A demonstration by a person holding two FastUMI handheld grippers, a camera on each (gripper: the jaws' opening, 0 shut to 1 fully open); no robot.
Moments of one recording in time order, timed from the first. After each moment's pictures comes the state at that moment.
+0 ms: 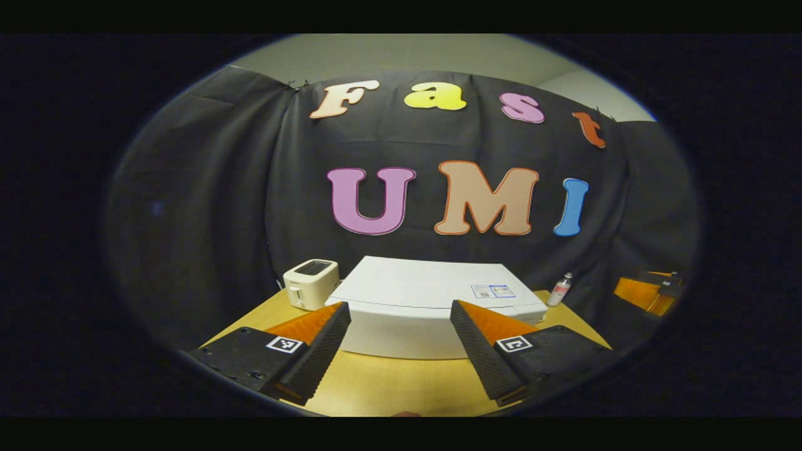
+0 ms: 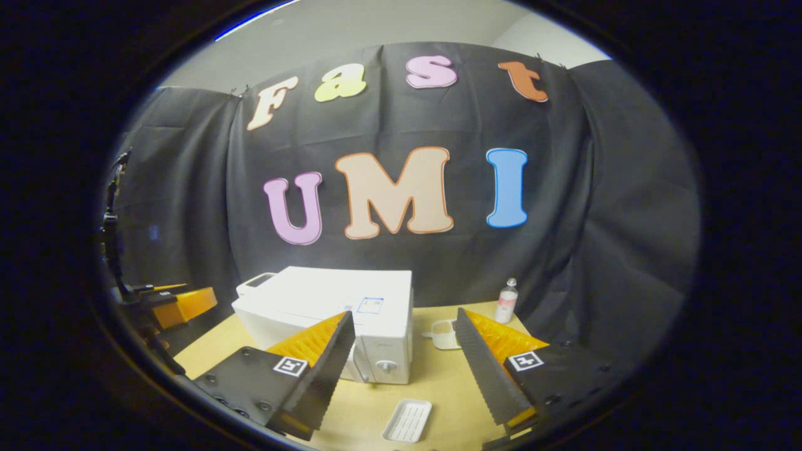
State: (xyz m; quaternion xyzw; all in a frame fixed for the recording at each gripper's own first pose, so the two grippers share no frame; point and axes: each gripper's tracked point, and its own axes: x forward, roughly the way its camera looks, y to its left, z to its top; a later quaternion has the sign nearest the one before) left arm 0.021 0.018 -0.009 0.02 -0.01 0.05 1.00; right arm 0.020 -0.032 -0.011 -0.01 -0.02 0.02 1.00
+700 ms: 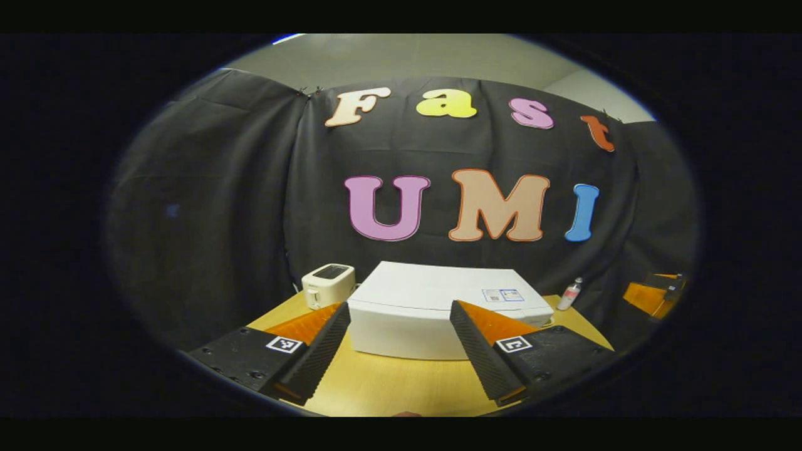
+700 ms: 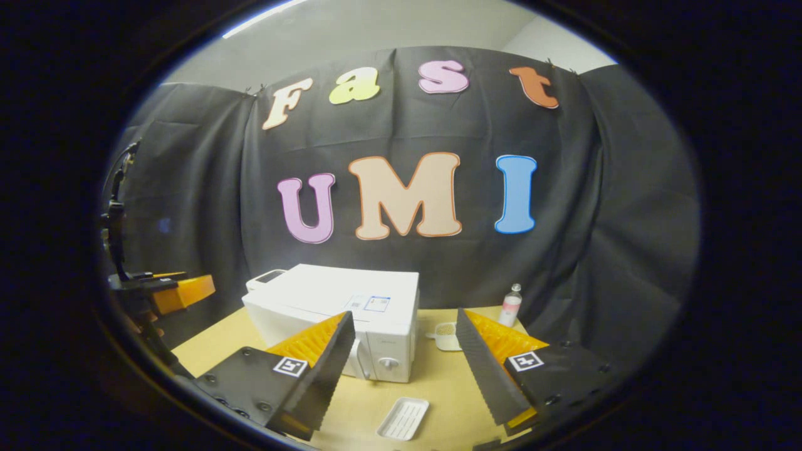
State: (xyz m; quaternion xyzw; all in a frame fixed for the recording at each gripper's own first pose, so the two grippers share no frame) left arm -0.001 0.033 -0.005 0.03 -0.01 0.09 1.00; right arm 0.007 -0.031 -0.016 -0.03 -0.02 0.04 1.00
